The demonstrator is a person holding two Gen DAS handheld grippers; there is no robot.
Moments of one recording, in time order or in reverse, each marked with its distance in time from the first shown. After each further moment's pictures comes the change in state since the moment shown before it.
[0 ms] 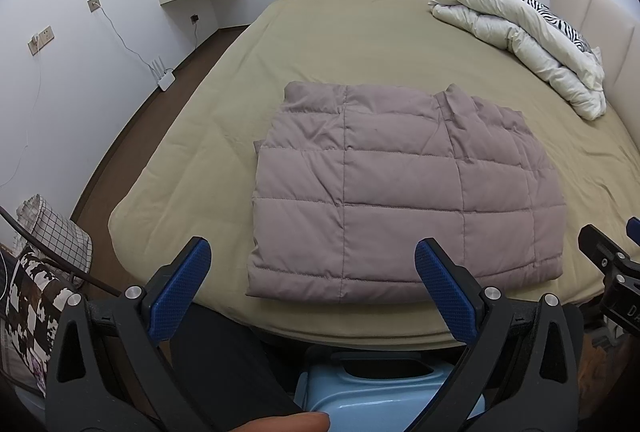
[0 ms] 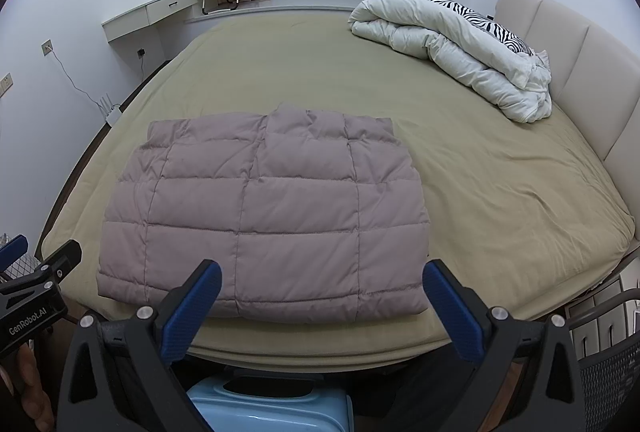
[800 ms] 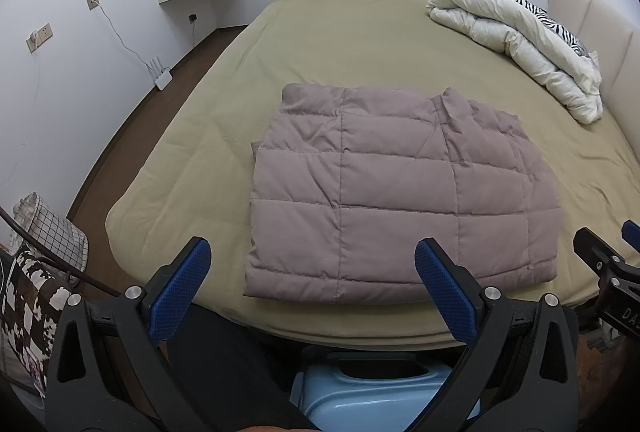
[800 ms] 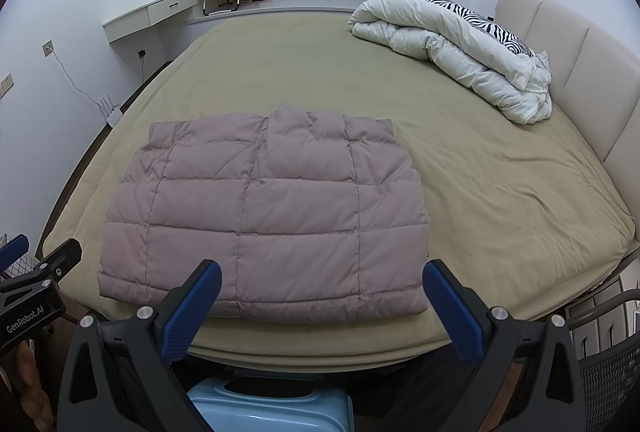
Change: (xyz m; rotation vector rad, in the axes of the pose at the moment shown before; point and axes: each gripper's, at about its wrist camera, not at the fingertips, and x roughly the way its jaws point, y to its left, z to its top) left arm -0.006 -0.001 0.001 -0.010 -0.004 -0.018; right arm 0.000 -0.001 0.001 -0.001 0.001 0.001
